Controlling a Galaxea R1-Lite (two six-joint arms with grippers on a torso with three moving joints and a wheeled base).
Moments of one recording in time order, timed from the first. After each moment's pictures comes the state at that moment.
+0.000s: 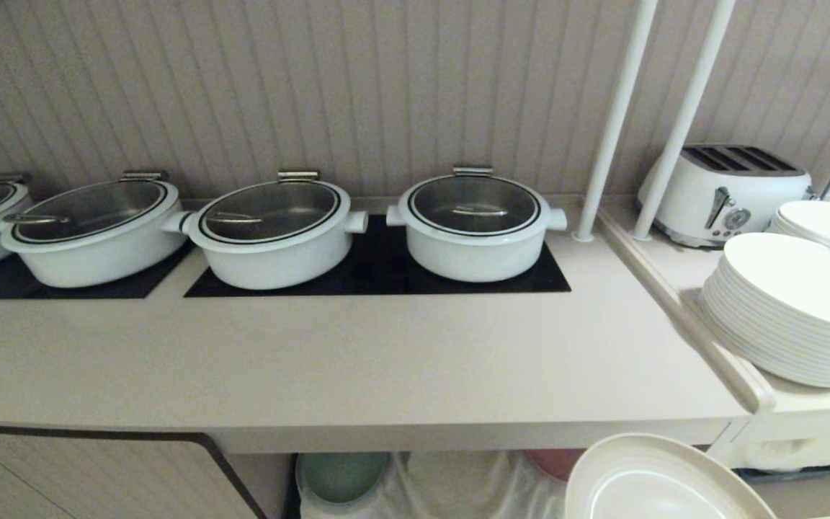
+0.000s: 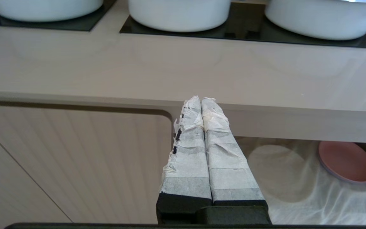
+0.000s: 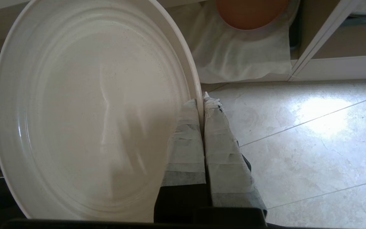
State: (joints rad) left arm 0.00 0.00 0.00 -0.01 0.02 -0.07; right arm 0.08 0.99 -0.12 -0.14 0.21 0.27
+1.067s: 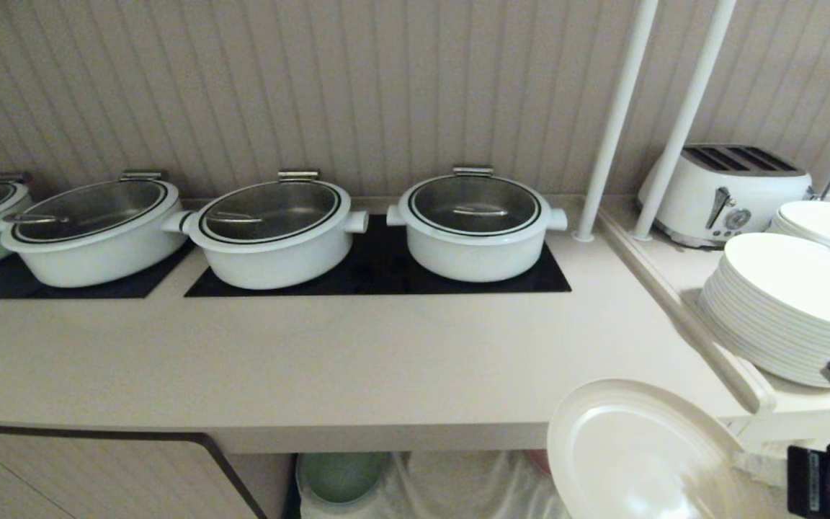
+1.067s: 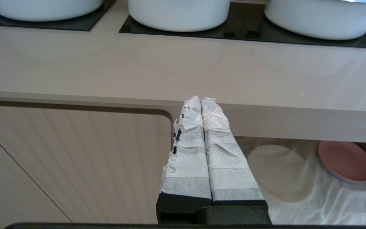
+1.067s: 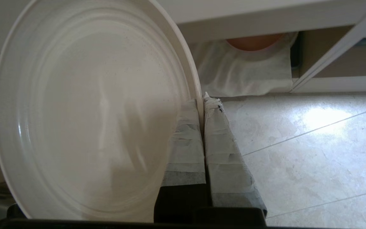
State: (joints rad) left arm 0.00 0.00 0.00 -0.01 0.01 -0.07; right arm 0.08 1.20 -0.33 -0.14 0.21 0.27
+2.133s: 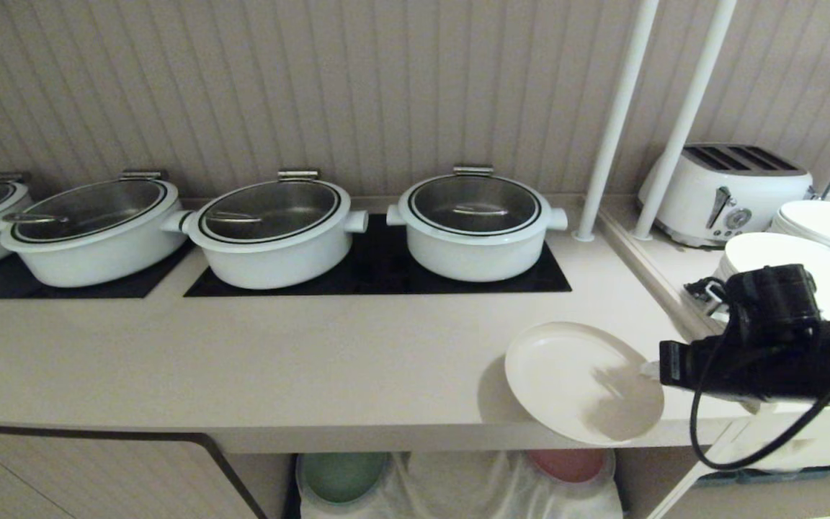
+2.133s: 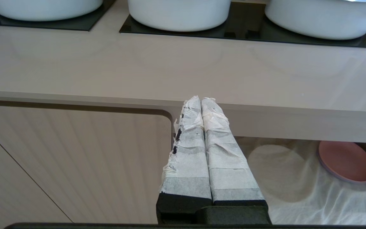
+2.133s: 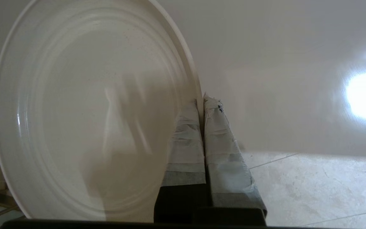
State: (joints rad) left arm 0.00 0.00 0.00 -0.01 0.01 -0.07; right arm 0.08 1.79 -0.72 -0.28 0.21 0.27
